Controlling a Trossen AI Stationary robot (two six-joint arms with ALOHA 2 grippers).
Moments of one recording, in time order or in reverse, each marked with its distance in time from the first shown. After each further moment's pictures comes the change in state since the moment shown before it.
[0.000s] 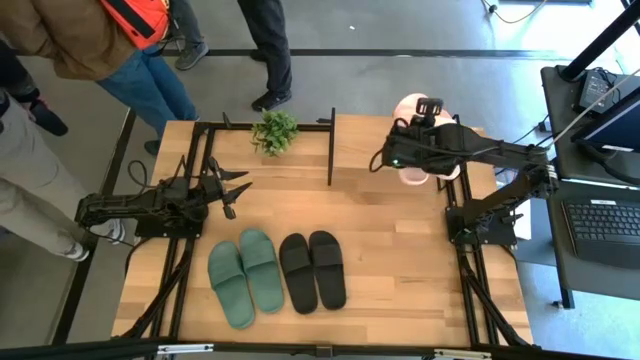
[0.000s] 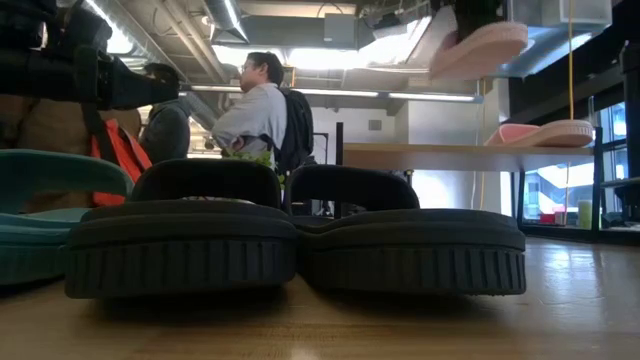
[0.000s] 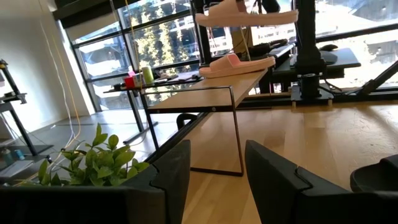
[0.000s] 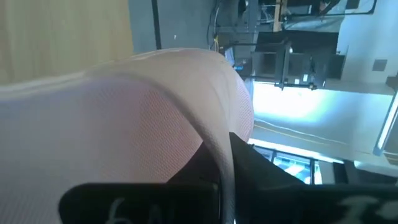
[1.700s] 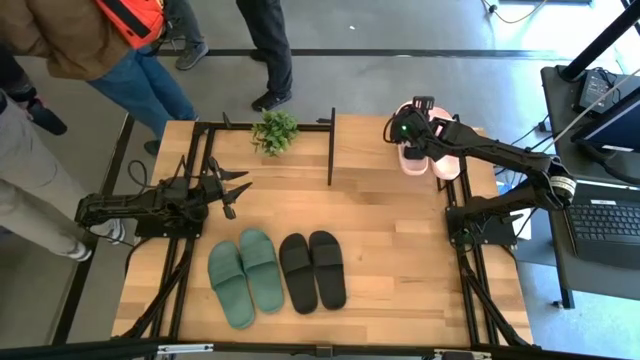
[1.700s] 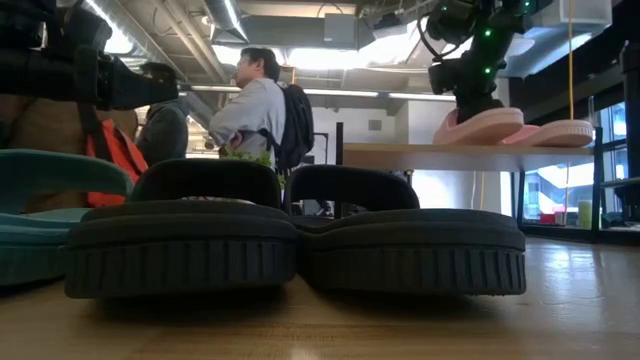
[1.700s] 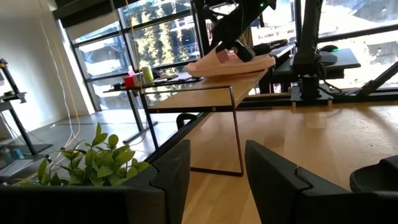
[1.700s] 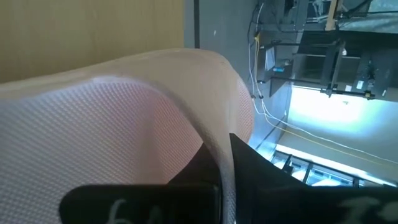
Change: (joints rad) left arm 0.000 0.000 0.000 0.000 0.000 -0.005; right arm -0.412 -0.147 -0.511 0.755 -0.317 -0.557
